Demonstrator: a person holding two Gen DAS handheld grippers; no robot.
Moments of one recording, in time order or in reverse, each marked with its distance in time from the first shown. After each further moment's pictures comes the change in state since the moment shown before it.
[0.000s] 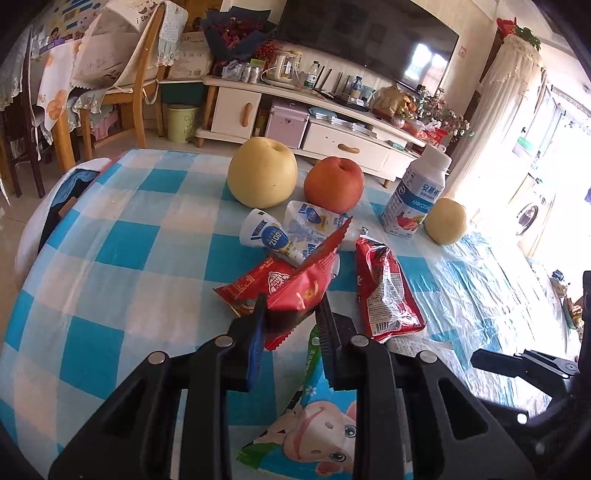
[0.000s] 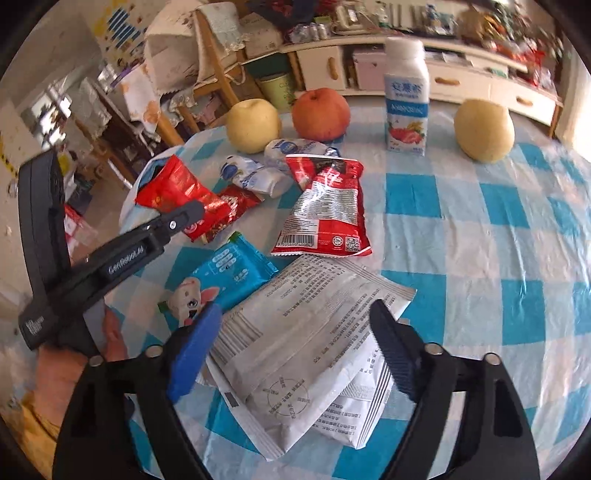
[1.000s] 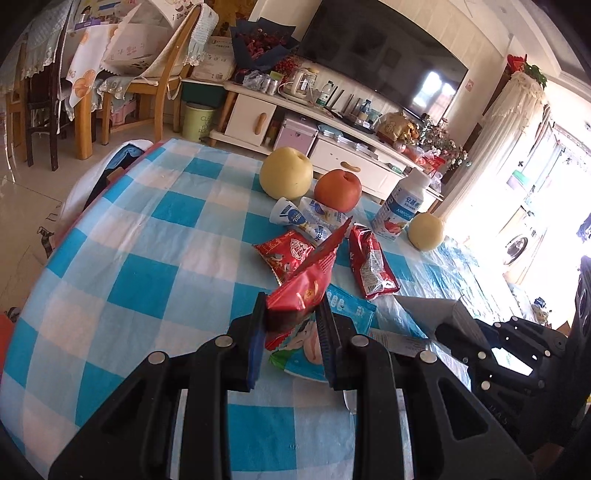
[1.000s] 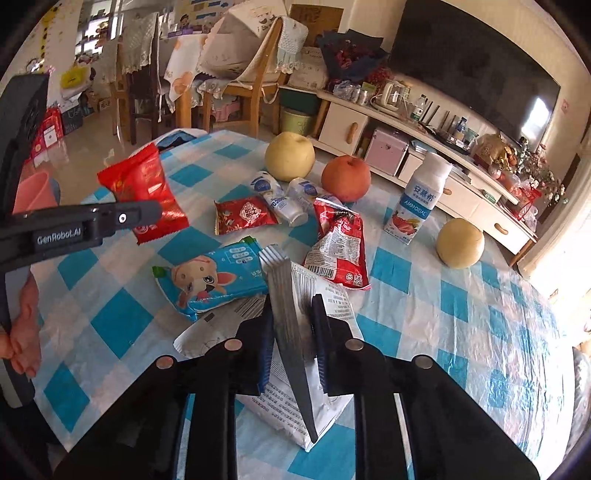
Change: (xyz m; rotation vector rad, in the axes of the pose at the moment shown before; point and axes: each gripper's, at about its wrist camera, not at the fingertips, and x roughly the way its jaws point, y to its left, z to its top) left arm -0.078 0.025 -0.042 -0.115 -0.058 -0.035; right arm -0.030 0.060 -0.027 -0.353 -0.170 -0.254
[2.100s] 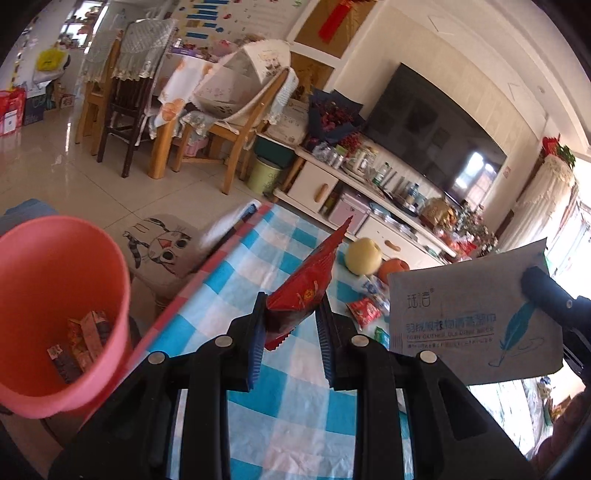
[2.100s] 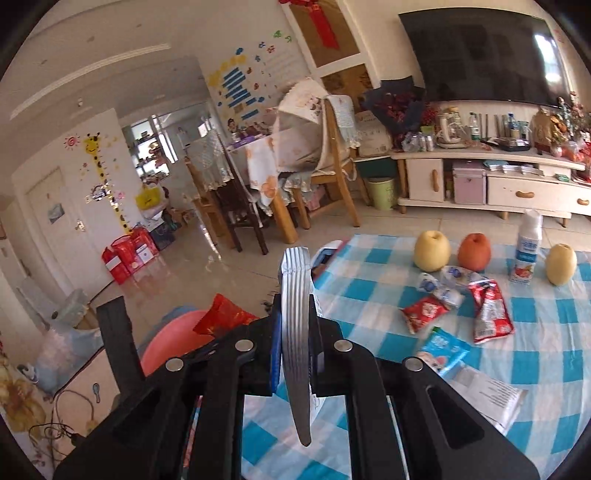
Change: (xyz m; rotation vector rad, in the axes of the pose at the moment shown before) left arm -0.144 0.102 -0.013 -0.224 -0.282 0.152; right arm -0.133 0.107 0.080 0.251 -0.289 0.481
